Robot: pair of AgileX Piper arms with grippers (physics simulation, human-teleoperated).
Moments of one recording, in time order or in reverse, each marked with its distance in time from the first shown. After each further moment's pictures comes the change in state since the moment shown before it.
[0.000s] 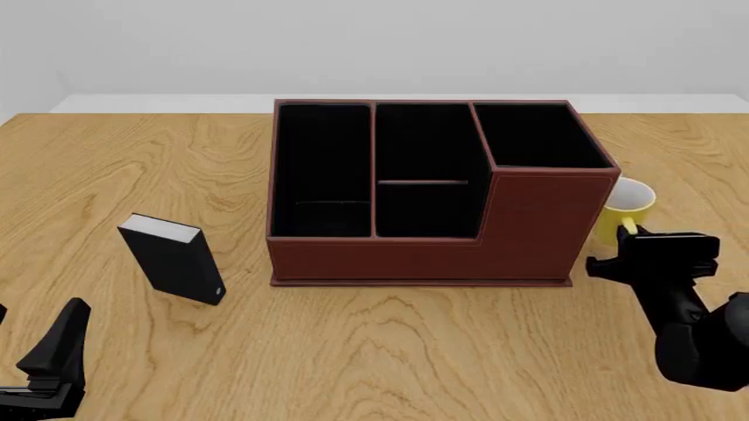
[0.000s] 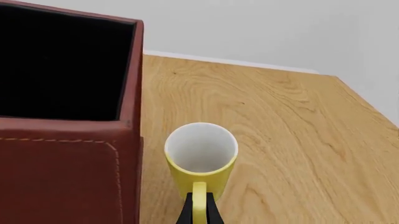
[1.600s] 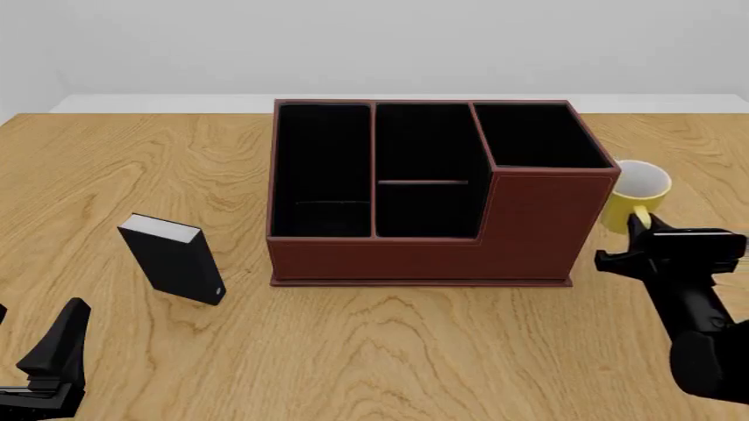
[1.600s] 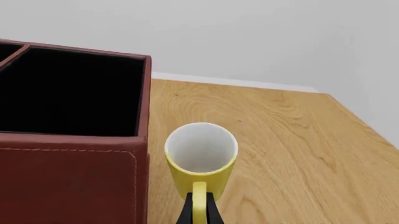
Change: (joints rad) left arm 0.000 0.000 0.000 0.000 0.000; right arm 0.016 -0.163 0.078 0.000 0.024
